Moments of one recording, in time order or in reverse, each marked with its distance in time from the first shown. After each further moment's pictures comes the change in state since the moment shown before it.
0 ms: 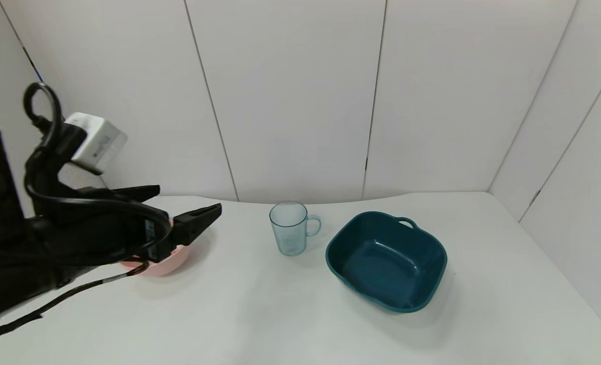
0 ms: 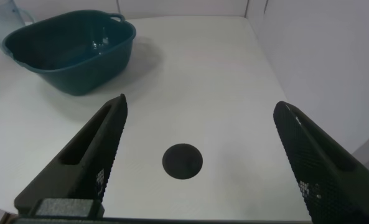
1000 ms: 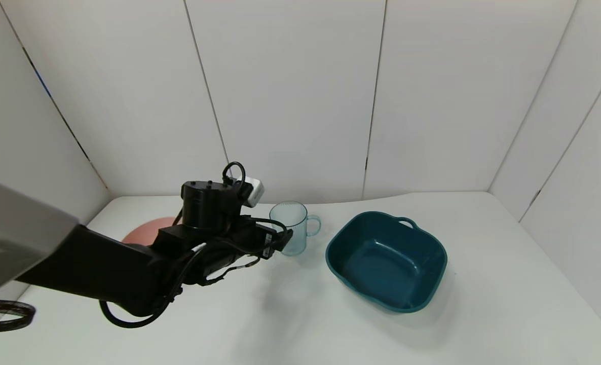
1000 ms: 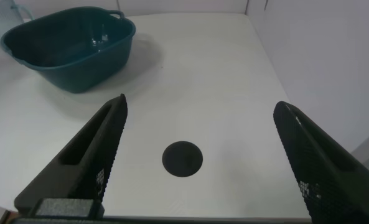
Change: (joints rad) left arm -0.032 0.653 -0.150 -0.330 -0.009 -0.010; right arm 0.002 0.000 -0.005 0.015 -0.001 0.000
